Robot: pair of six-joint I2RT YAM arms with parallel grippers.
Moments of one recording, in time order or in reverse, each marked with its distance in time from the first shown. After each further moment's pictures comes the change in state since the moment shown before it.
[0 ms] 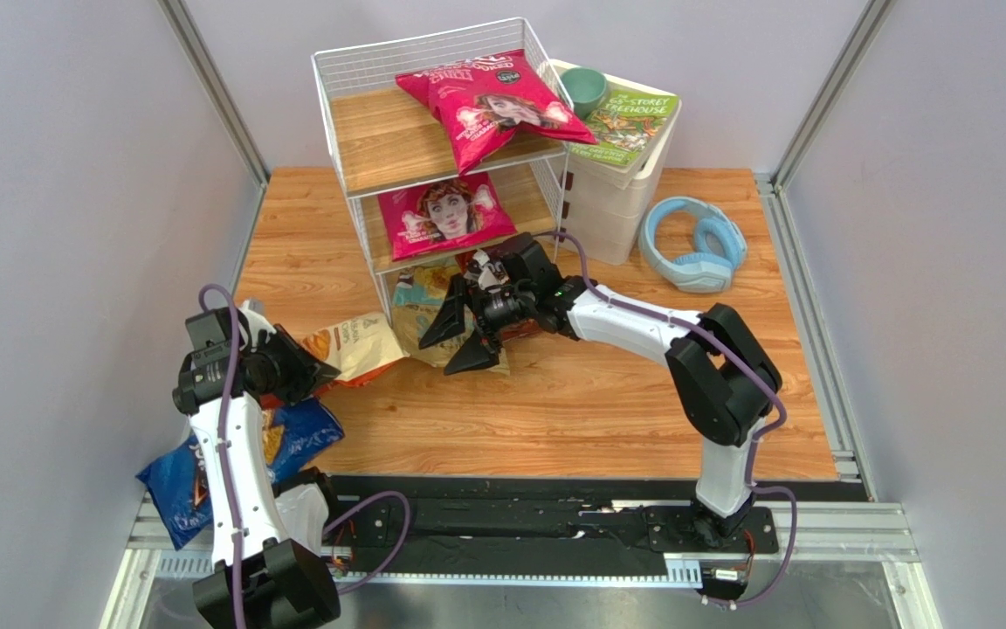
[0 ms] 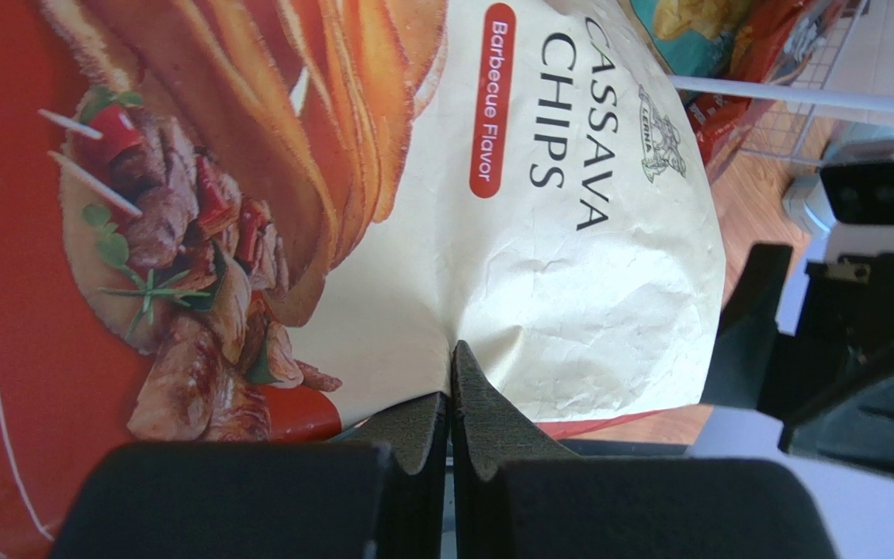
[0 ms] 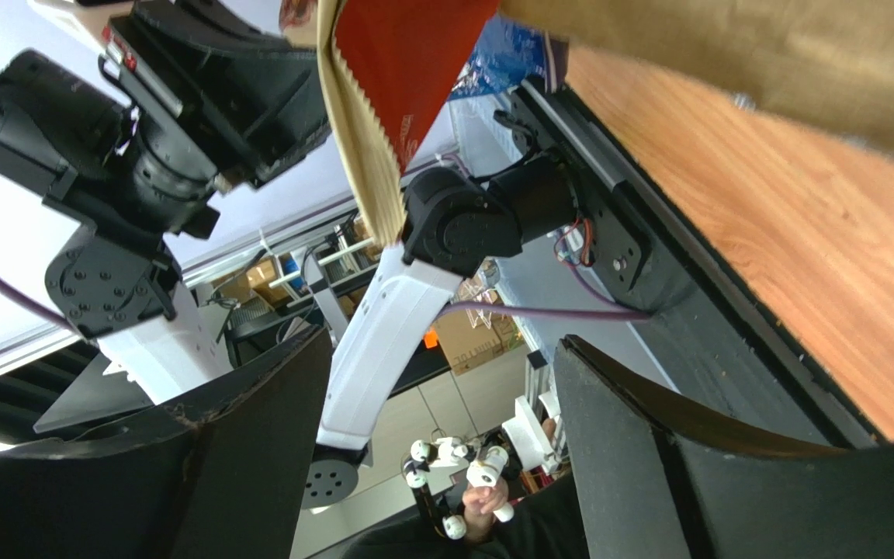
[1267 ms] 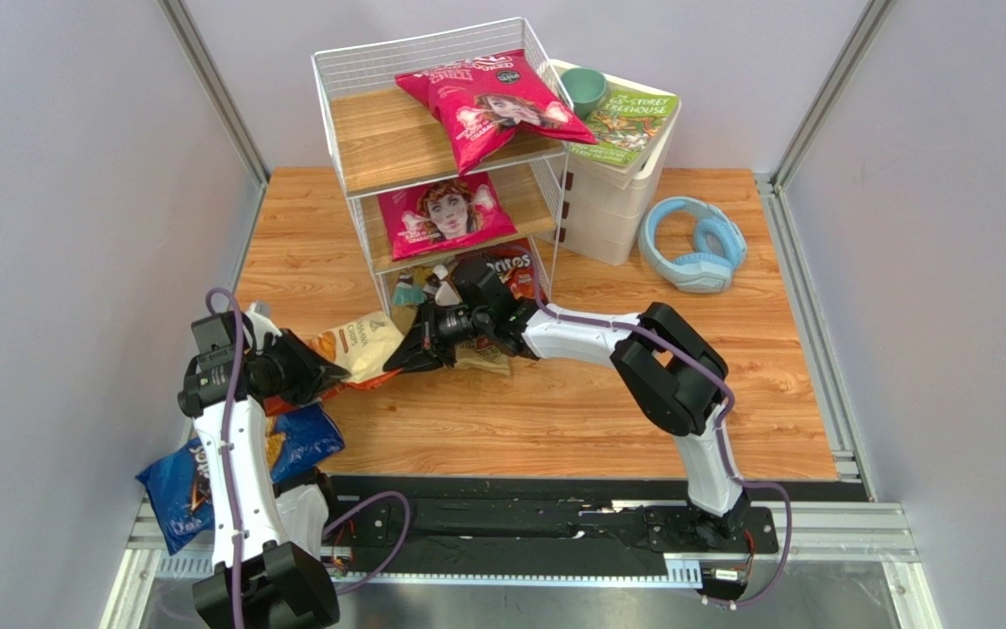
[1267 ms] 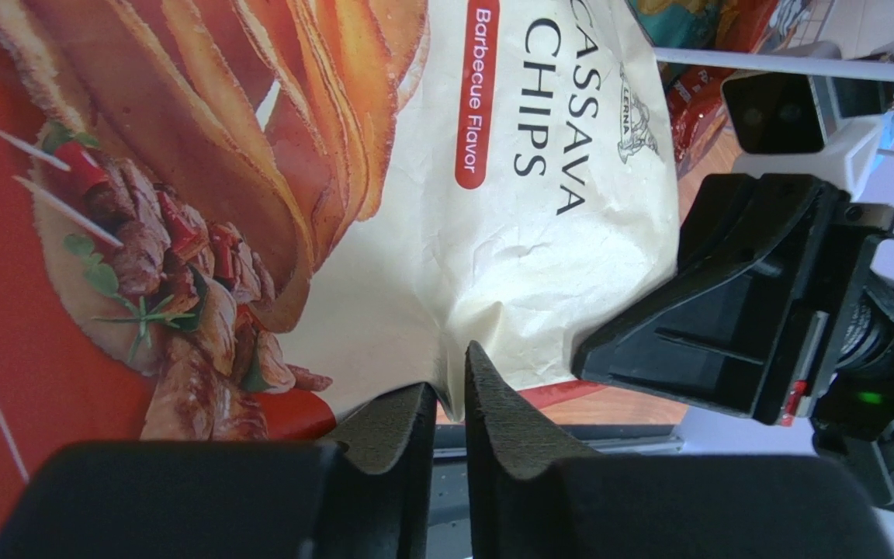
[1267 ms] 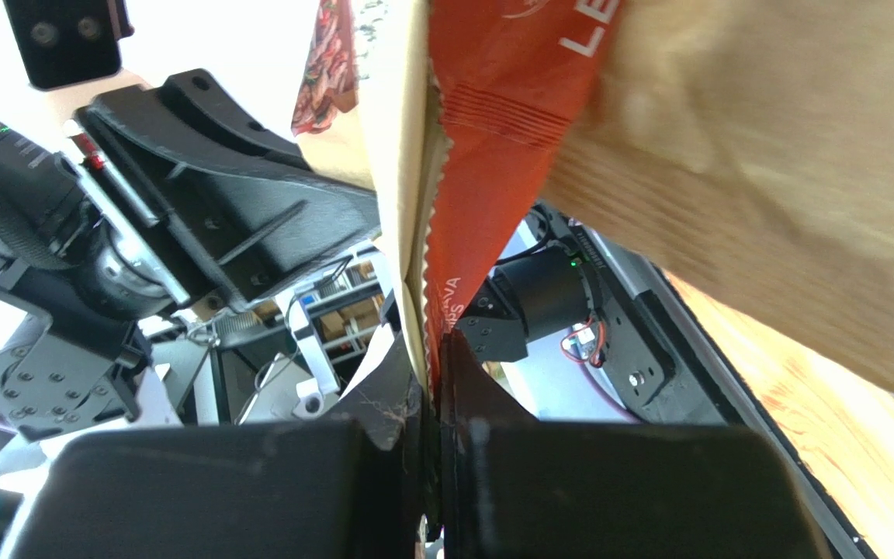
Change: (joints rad) left arm -0.011 -0.016 -0.042 0.026 0.053 -0.010; right arm 0.130 0.203 0.110 0.246 0.148 0.106
